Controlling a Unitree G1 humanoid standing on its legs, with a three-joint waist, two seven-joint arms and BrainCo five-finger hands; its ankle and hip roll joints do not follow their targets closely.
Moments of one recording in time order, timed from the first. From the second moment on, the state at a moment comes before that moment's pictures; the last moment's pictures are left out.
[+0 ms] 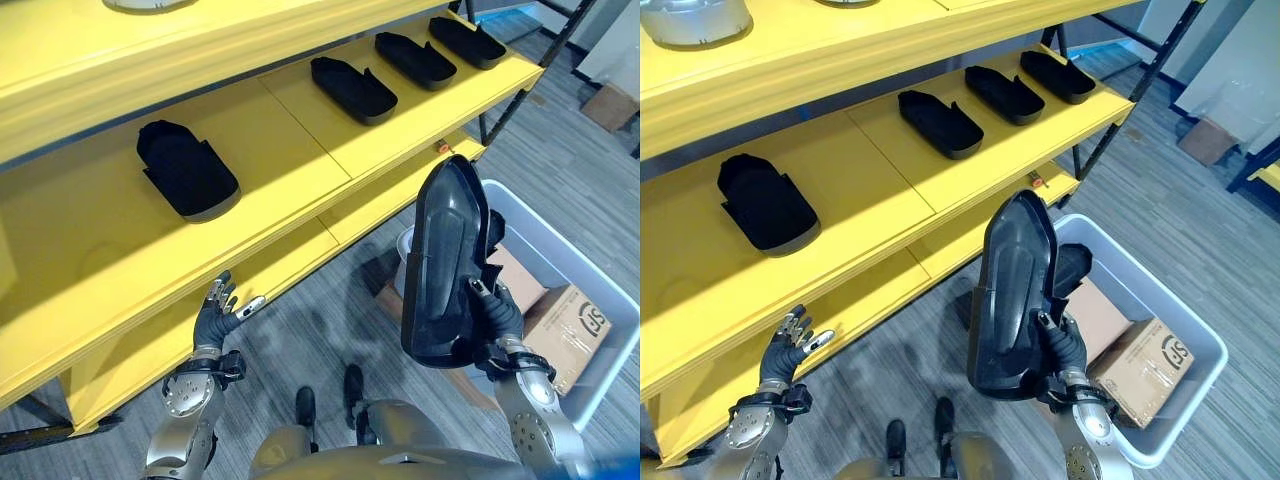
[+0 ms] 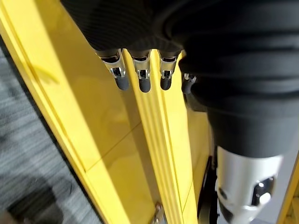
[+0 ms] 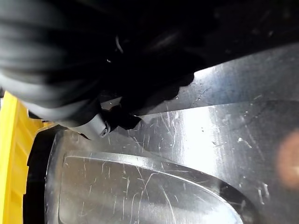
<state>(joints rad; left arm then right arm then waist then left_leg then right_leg) 0.31 0.31 -0.02 0.01 -0.41 -0.09 0.15 0.24 -0.30 0.09 -0.09 0.61 -0.07 -0.11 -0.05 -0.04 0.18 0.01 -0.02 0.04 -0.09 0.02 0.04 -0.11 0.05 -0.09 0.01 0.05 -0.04</state>
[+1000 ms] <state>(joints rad) 0.27 0.34 -0.03 0.02 -0.43 -0.08 0.15 0.08 -0.32 0.12 -0.12 0.62 -0.07 -0.11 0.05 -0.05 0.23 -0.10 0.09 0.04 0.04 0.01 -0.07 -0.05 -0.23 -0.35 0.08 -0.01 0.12</state>
